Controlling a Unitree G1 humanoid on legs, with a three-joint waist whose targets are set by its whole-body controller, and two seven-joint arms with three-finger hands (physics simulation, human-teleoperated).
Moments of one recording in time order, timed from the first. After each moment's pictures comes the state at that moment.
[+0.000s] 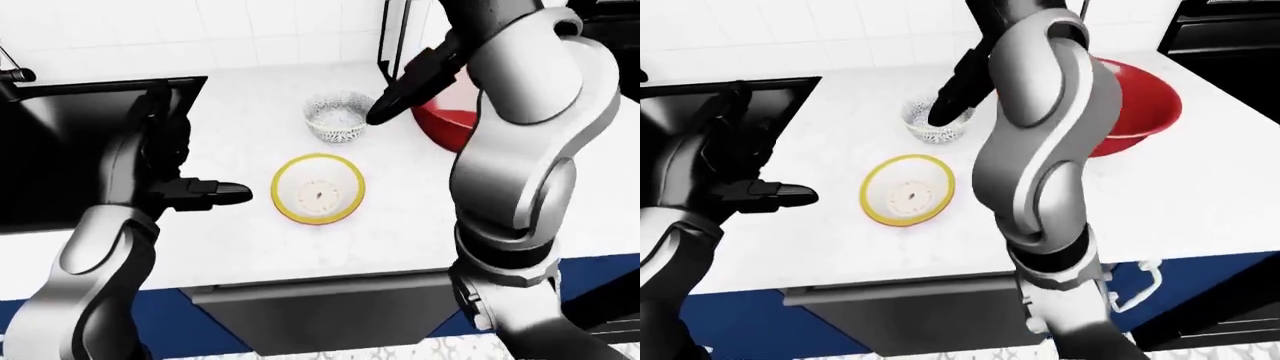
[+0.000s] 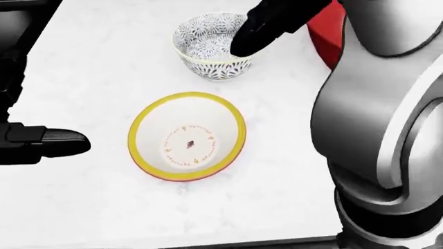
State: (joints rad) left arm -0.43 0.34 0.35 -0.68 -0.43 1.02 0.06; right arm -1.14 -0.20 0.17 -0.35 -1.06 0.84 0.78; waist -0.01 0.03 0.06
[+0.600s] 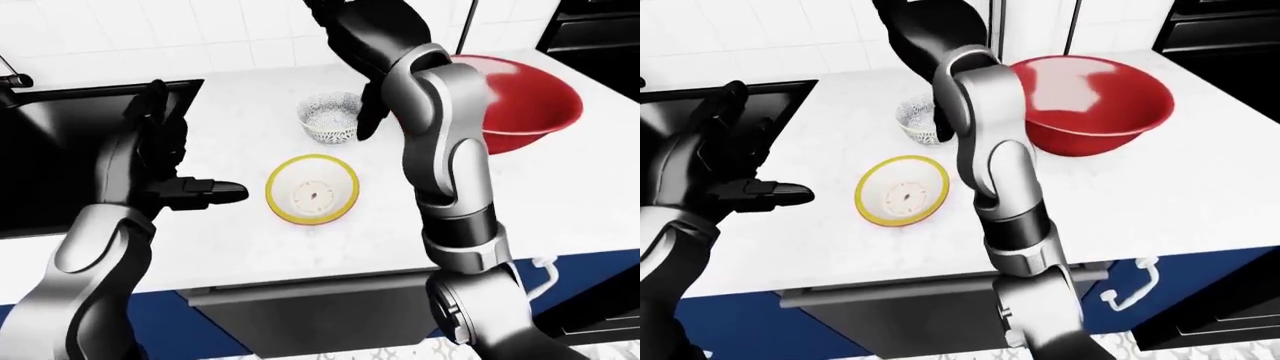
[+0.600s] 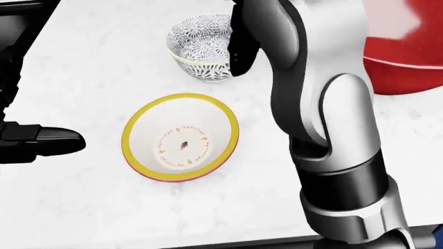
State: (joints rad) left arm -0.42 0.36 0.36 -0.67 -0.45 1.02 0.07; right arm -1.10 -0.06 0.07 0.03 -1.29 0.10 0.70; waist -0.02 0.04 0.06
